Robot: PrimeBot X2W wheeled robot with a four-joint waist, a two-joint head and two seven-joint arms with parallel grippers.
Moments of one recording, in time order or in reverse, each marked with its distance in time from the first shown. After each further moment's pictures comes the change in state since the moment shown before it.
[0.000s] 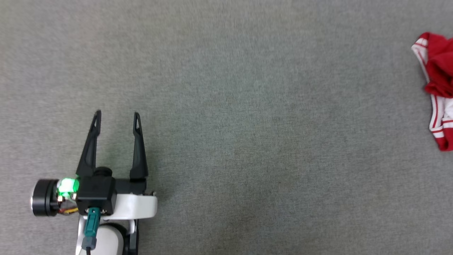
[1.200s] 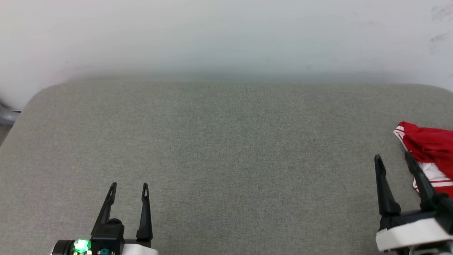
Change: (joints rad) left arm 0.227 -0.044 0.032 0.127 -0.036 -0.054 0.000; right arm 0.770 0.647 -0.195 -0.756 -0.311 0.000 -0.347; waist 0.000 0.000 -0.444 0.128
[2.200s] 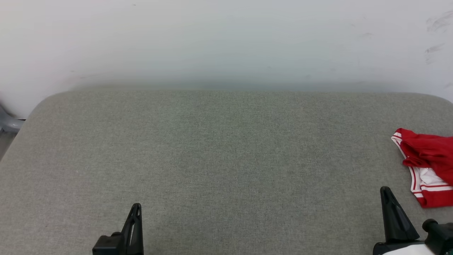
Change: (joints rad) left arm 0.056 -0.035 0.006 0.067 -0.041 -0.048 0.008; right arm 0.133 0.068 -0.017 0.039 -0.012 0.000 -0.005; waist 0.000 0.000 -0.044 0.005
